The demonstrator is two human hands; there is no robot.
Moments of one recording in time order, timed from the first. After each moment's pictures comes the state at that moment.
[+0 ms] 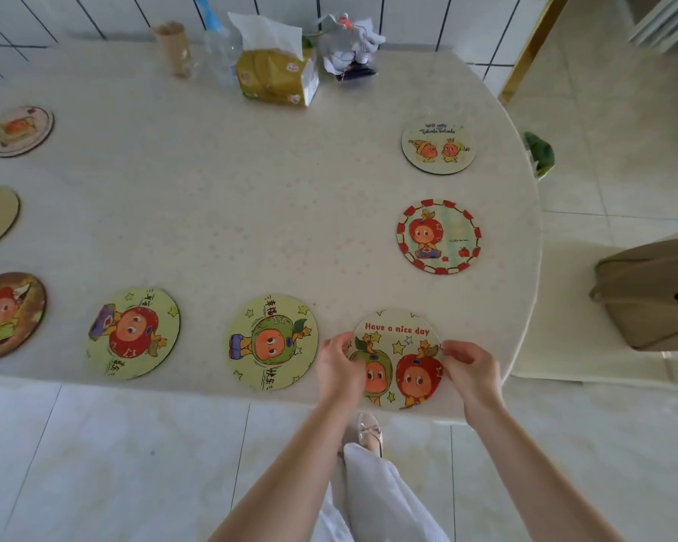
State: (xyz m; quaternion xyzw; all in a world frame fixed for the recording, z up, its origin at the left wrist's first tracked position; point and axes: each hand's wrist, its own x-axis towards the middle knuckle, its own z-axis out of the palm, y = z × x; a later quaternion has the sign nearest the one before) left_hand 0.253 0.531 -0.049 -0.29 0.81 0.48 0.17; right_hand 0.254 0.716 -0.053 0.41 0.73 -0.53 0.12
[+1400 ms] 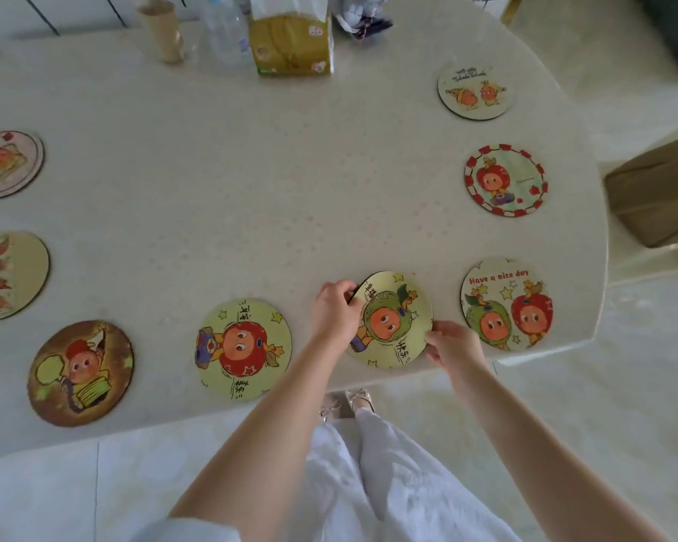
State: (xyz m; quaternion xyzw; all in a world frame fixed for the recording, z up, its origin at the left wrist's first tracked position) left_hand 0.182 0.310 -0.048 -0.06 0.88 0.41 0.21; right_hand 0.266 0.473 -0.038 0.52 0.63 -0.55 0.15
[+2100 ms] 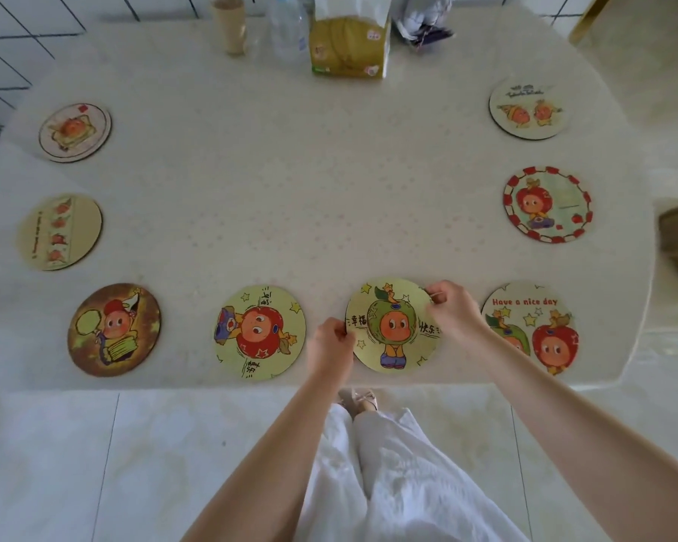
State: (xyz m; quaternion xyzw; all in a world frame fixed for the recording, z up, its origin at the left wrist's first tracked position) left_hand 0.237 0.287 -0.047 -0.24 0.82 0.46 0.23; right_hand 0.193 0.488 -0.046 0.25 0.85 -0.39 0.23
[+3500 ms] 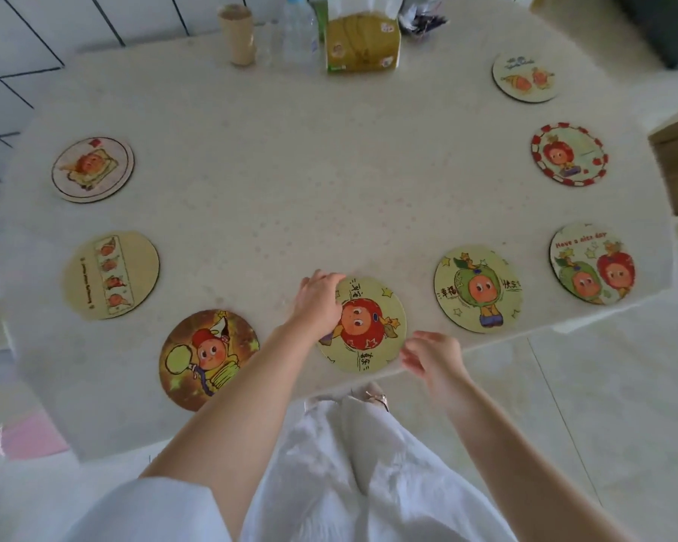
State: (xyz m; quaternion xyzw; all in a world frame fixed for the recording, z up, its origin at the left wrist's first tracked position) left_hand 0.153 0.082 -0.036 0.15 0.93 0.23 0.23; right_hand 0.275 0.235 -0.031 0.56 0.58 -0.57 0.17
